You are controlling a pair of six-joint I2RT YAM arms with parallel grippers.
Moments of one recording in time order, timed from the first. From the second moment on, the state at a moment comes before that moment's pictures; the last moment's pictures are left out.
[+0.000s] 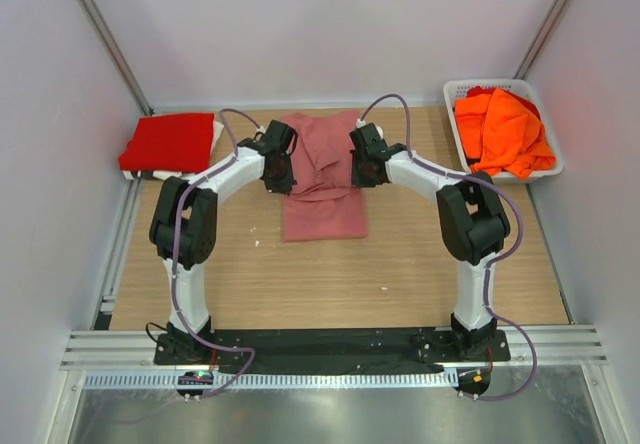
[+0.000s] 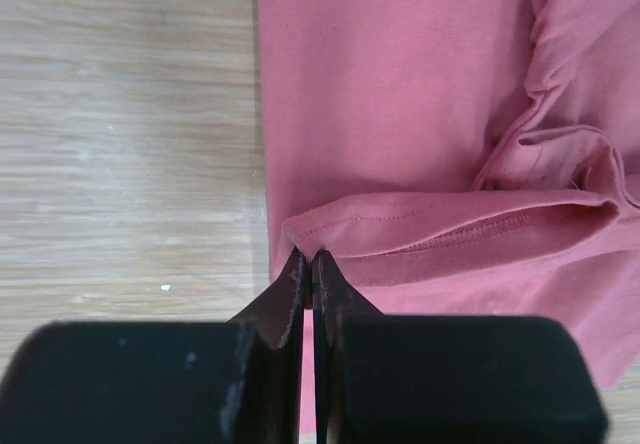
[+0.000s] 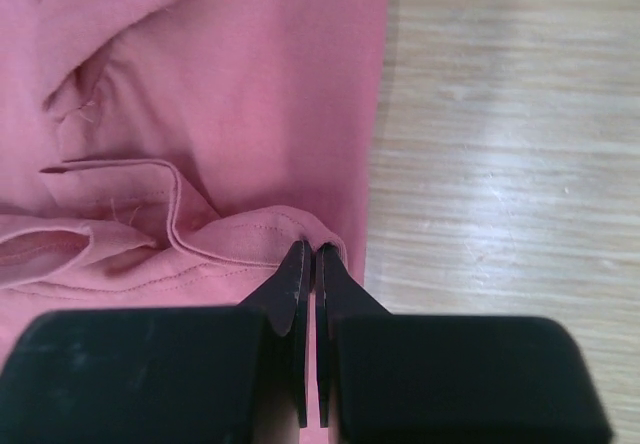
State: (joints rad) left arm -0.44 1.99 1.51 -0.63 -0.08 -0.54; right arm 0.48 1.99 1.45 -0.42 0.13 0.44
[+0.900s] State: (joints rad) left arm -0.42 1.69 1.41 -0.66 -0.10 -0.58; right arm 0.43 1.74 1.34 -0.43 -0.02 0.43
